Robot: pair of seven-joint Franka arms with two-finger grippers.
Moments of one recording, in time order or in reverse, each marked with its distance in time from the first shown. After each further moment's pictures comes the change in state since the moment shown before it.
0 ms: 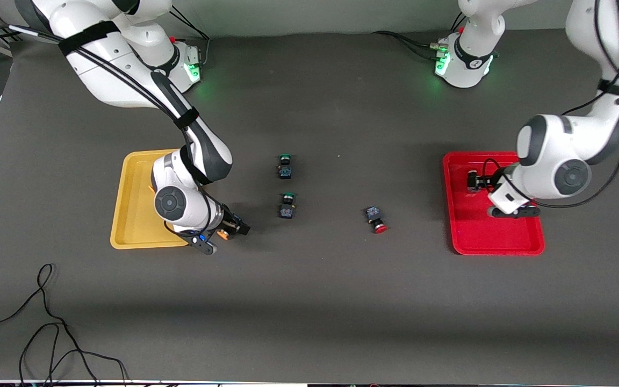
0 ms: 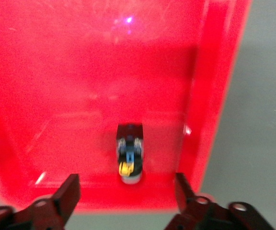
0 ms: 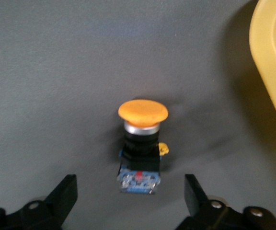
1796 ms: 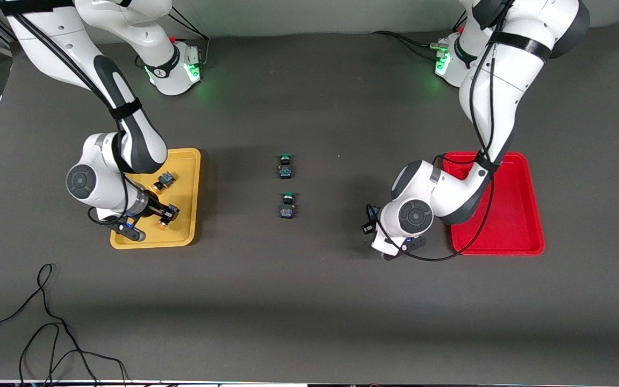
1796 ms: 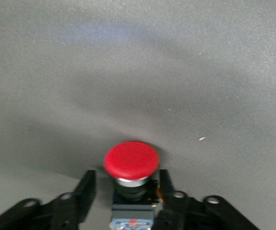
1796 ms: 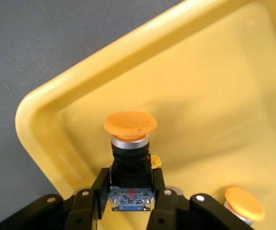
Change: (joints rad) left arm -0.481 0.514 -0.003 0.525 0.038 0.173 -0.827; right arm -0.072 -0.242 -0.234 -0.338 0.093 0.110 -0.457
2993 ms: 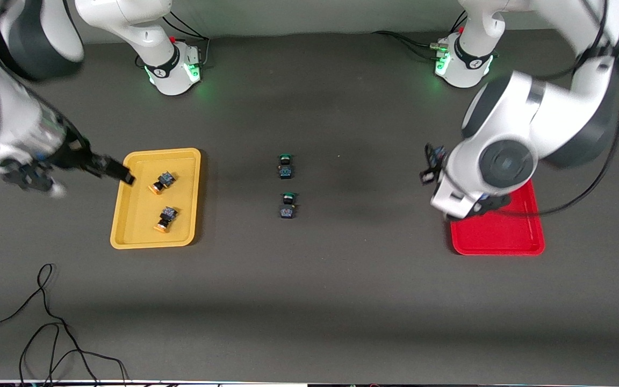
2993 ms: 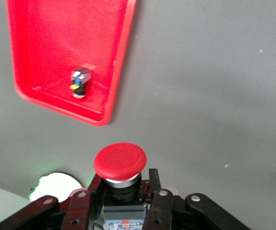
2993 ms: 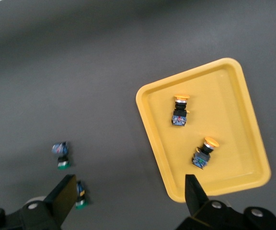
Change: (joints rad) left arm 0.105 -0.497 -0.003 0.071 -0.035 -0.764 0.191; right arm -0.025 -0.523 0.030 0.217 -0.006 -0.555 -0.104
